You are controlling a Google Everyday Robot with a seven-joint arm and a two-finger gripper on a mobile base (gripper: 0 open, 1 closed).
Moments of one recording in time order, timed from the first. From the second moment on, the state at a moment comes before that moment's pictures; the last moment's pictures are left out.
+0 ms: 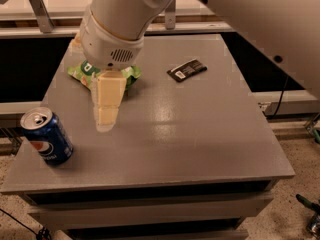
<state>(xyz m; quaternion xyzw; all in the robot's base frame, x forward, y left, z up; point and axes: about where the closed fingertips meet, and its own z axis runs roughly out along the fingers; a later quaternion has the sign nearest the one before) 0.459 0.132 0.964 -0.83 0.48 0.10 0.25</state>
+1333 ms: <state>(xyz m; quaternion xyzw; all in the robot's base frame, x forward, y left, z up) 0.455 0.220 0.913 -0.83 0.42 0.27 0.26</state>
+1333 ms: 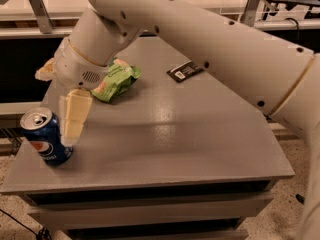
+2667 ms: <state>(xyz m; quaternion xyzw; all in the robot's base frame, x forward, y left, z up) 0.418 0.236 0.878 -0.79 0.44 0.35 0.24</state>
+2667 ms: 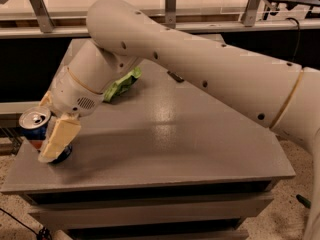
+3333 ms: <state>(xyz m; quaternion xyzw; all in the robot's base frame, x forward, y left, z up) 0.452 0.269 0.926 -0.82 0.38 0.33 0.28</state>
